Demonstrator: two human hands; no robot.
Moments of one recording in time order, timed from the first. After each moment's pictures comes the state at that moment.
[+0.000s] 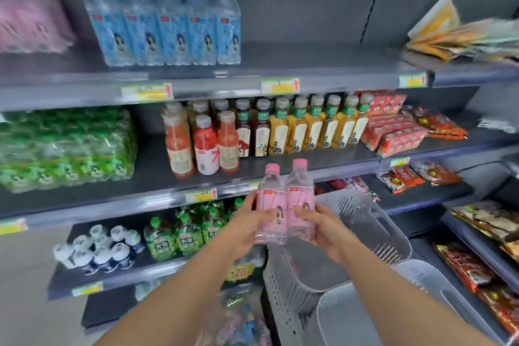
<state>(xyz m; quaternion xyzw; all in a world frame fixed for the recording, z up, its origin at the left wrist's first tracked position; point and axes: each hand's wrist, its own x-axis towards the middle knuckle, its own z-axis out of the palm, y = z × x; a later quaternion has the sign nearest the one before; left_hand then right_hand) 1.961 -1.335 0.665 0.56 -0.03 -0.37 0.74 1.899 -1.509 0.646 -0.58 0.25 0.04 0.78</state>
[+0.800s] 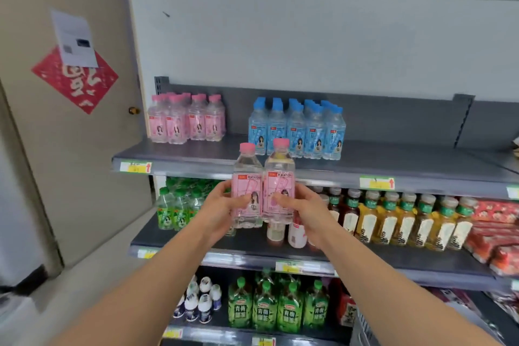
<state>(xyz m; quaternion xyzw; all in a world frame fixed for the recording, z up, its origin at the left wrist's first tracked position) 1.985 -1.100 0.839 0.58 -0.04 -0.05 0.81 1.987 -1.290 0.833 -0.66 -0.05 -0.01 0.75</state>
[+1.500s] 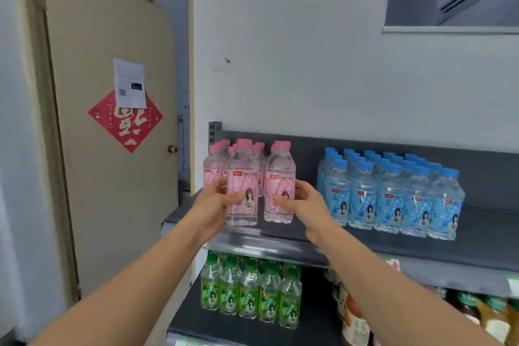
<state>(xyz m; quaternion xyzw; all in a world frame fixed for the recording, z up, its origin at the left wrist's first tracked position) 2.148 -0.914 0.914 0.57 -0.07 0.05 0.82 2.179 -1.112 0.905 -0.69 -0.10 -0.08 0.71</state>
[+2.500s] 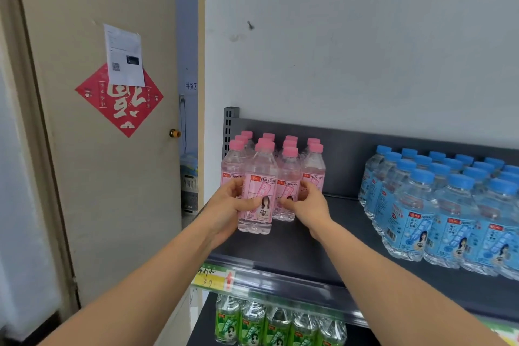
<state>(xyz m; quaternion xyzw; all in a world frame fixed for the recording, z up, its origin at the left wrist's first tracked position) 2.274 -0.852 0.893 0.56 -0.08 -0.01 0.82 2.352 -1.033 0.865 -0.82 -0.02 -0.11 0.57</state>
